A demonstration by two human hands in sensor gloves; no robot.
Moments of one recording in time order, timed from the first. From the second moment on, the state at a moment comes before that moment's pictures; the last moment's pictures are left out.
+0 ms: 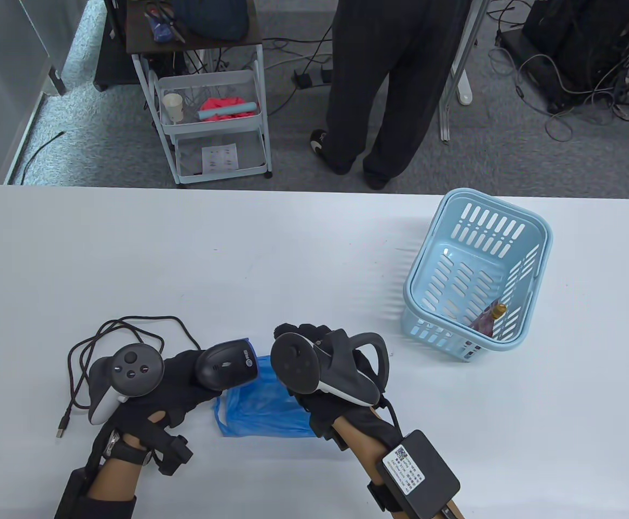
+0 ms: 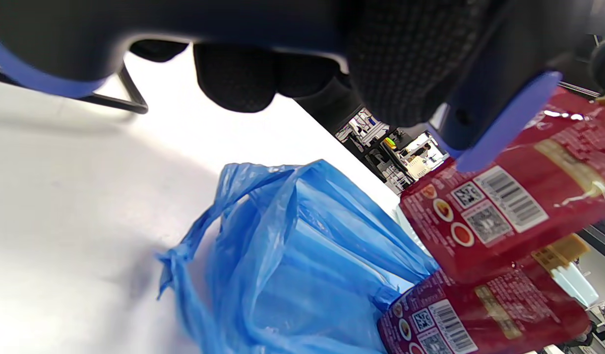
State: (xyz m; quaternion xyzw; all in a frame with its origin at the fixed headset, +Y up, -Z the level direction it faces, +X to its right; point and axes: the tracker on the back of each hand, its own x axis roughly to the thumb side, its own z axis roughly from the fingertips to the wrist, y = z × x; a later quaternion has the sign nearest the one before) left_hand -0.265 -0.724 -0.210 -0.11 -0.11 0.37 0.92; right_hand -0.005 -0.590 -0.204 0.21 0.00 0.97 0.10
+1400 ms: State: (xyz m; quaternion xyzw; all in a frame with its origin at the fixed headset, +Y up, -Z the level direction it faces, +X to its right) left_hand -0.273 -0.722 -0.211 -0.11 -0.10 0.37 0.92; right_hand -0.017 -0.629 -0.209 0.22 0.08 0.97 0.00
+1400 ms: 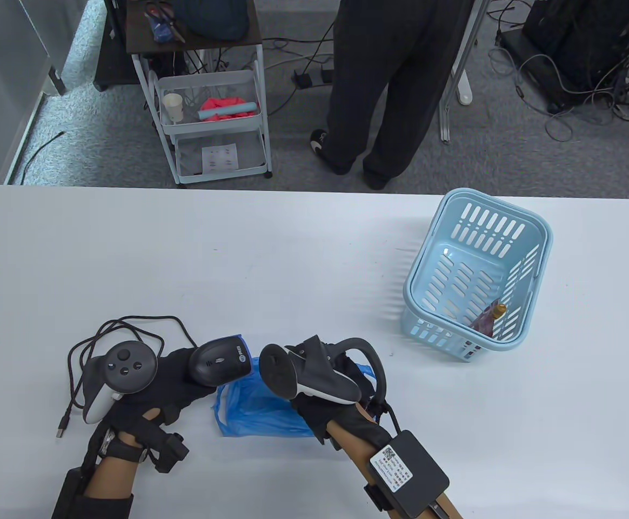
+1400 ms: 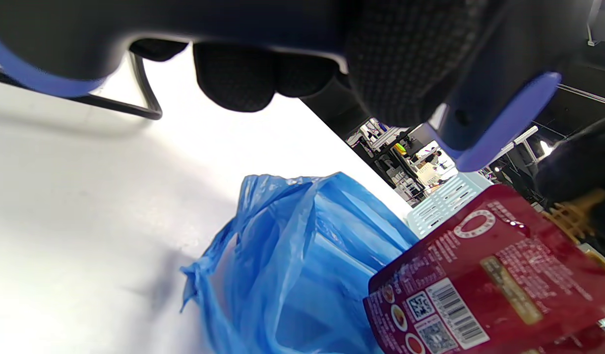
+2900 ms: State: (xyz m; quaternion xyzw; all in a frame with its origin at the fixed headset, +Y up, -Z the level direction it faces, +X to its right) left_hand -0.275 -0.722 -0.211 -0.11 -0.09 0.37 0.92; right_hand -0.020 -0.632 -0.209 0.21 0.11 0.97 -0.03
